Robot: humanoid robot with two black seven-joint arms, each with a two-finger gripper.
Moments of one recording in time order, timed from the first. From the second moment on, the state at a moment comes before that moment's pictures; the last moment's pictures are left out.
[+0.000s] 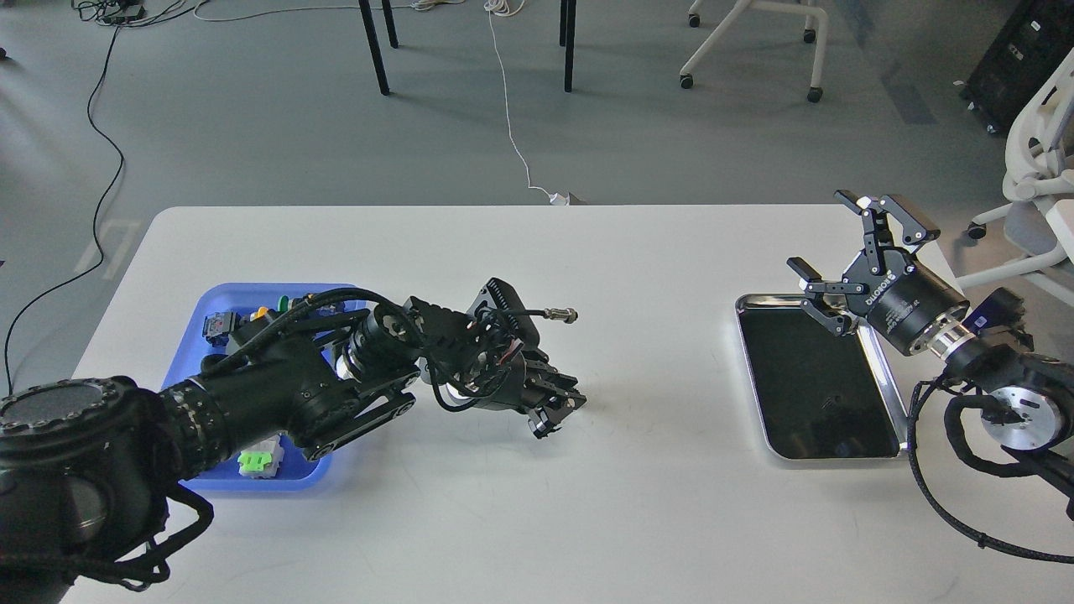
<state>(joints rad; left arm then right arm) -0.92 0.04 -0.20 -0.78 2.18 -0.27 -0.49 0.67 -0.67 0.28 0.95 0.05 0.47 0.49</state>
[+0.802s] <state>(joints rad) -1.01 0.19 -0.21 -0.95 2.18 -0.27 -0.49 0.67 -0.68 0.28 0.95 0.05 0.47 0.49</state>
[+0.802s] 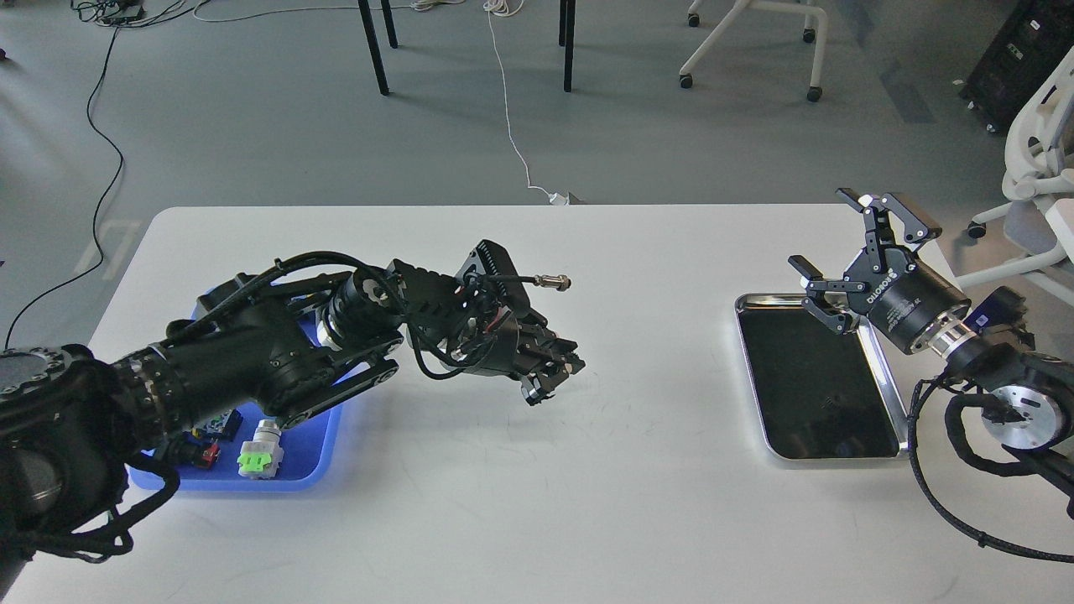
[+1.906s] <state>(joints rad) -0.83 0.81 -0.22 -1.03 2.18 -0.33 -0.49 0.67 -0.66 0.28 0.95 0.05 0.47 0.49</state>
